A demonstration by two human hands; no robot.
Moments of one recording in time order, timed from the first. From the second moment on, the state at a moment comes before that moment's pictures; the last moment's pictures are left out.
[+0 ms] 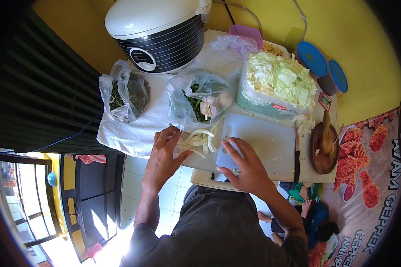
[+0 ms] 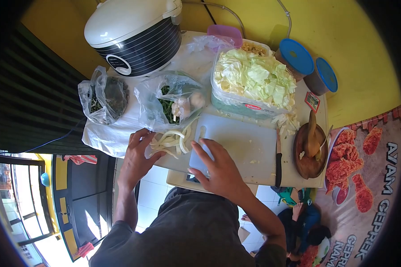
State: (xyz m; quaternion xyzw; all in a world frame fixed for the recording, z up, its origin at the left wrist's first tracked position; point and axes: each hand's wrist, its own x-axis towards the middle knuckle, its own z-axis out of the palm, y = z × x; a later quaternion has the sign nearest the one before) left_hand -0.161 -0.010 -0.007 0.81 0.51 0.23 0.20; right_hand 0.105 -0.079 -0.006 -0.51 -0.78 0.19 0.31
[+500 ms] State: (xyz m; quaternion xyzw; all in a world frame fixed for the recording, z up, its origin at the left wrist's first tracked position) left_hand -0.128 -0.008 -0.007 0.78 0.46 0.26 0.33; right_hand 0.076 -0.031 -0.020 -0.51 -0.80 0.17 0.26
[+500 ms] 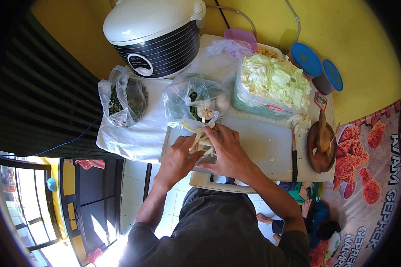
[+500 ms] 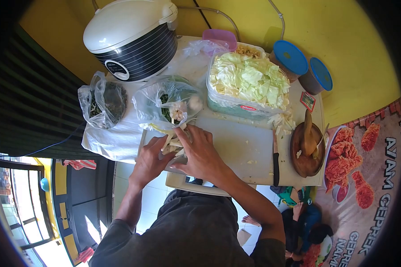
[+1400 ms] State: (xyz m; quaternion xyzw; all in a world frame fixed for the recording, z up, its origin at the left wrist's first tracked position) left_hand -0.071 0.048 0.068 0.78 0.35 0.40 0.33; right_hand 0.165 -0.070 -0.016 -0.62 -0.69 0.19 0.33
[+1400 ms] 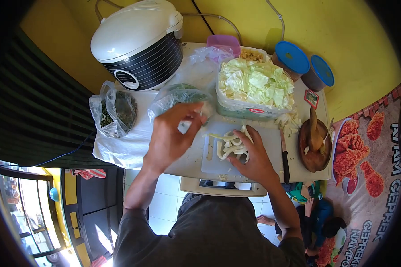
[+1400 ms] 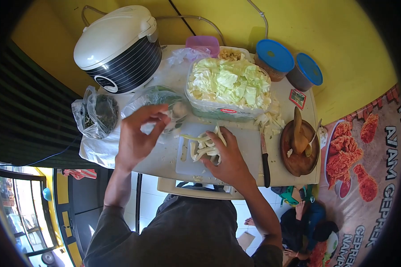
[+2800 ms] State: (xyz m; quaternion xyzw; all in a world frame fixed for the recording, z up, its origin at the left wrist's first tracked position) left_hand -0.128 0.024 0.101 0.60 0.35 0.58 0.43; right_hand 0.178 -0.050 -0.016 -0.56 -0.74 0.21 0.30
